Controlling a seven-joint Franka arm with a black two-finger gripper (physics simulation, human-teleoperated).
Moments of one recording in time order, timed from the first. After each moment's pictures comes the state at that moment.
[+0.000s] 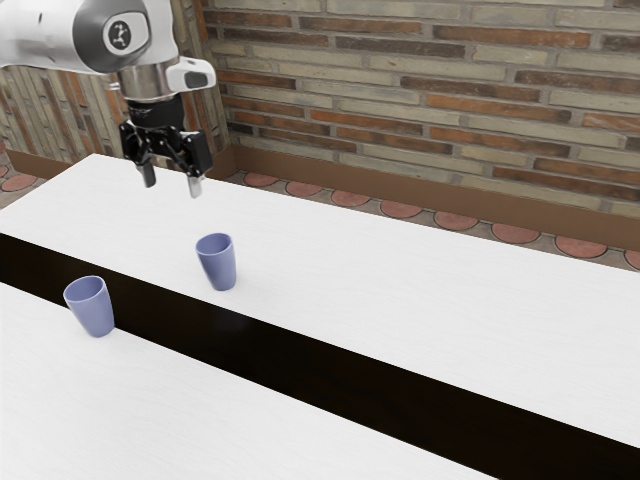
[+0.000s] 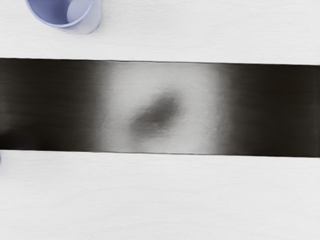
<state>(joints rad) 0.00 0.02 0.03 -1.62 0.01 1.57 0.01</state>
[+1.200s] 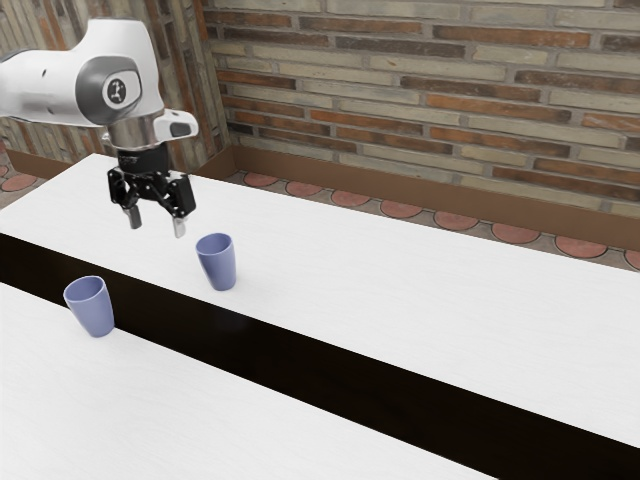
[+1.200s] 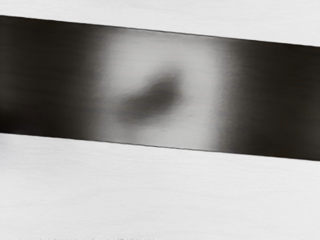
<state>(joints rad) 0.12 0.06 0.03 -1.81 -0.01 1.72 0.05</state>
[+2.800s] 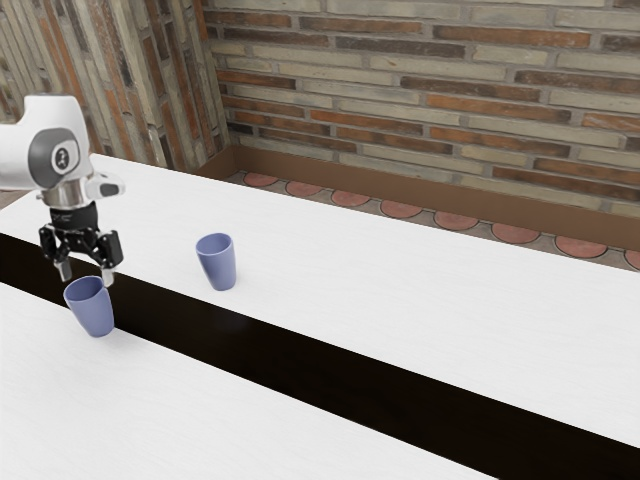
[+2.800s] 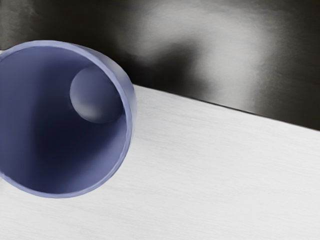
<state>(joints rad) 0.39 0.13 0.03 -1.98 0.07 1.90 0.15</state>
